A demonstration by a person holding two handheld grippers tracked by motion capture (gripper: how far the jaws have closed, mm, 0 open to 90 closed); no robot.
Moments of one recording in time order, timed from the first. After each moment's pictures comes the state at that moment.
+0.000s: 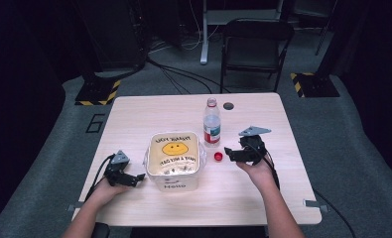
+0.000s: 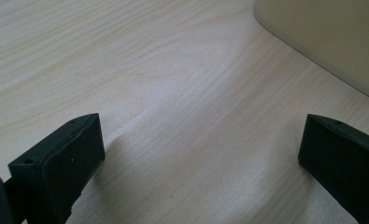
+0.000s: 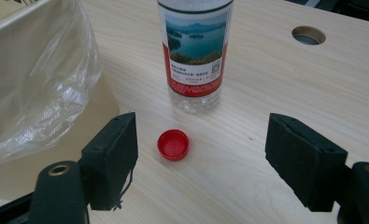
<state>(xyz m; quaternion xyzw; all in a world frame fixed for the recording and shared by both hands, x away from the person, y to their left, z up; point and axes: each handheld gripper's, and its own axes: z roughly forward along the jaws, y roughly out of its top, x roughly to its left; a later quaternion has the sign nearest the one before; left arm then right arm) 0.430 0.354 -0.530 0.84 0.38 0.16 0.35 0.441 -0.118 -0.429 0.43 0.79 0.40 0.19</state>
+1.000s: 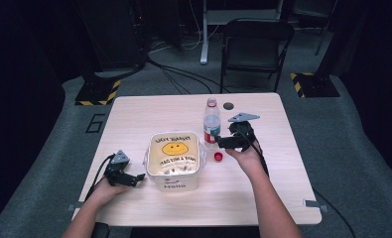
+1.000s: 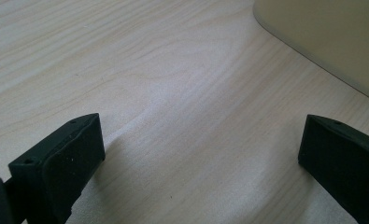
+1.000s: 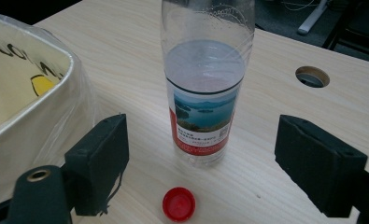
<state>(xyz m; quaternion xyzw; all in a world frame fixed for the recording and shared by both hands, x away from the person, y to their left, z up) 0.431 0.354 -0.531 0.84 0.38 0.16 0.35 0.473 -0.087 -0.407 0.42 0.78 0.42 0.20</state>
